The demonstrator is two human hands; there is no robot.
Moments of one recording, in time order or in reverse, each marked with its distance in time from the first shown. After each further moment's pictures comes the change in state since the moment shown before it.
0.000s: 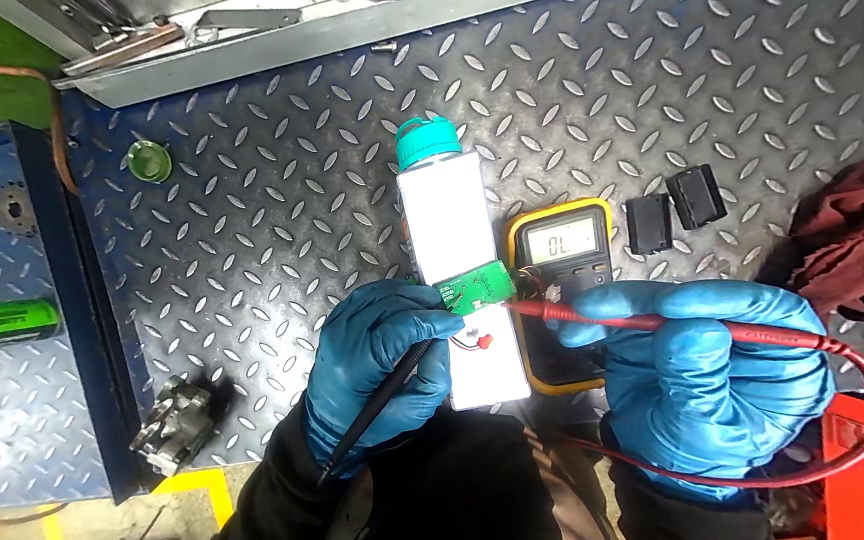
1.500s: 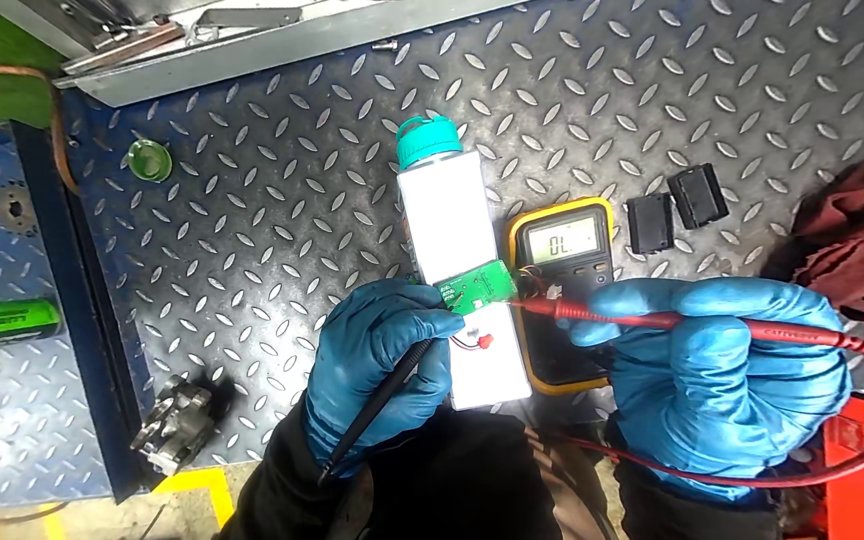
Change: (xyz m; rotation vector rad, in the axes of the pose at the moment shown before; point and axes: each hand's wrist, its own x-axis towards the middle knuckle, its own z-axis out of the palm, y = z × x) left_hand 0.000 0.000 0.000 0.016 0.003 0.000; right_hand 0.001 -0.001 -0.005 -0.003 0.004 0.005
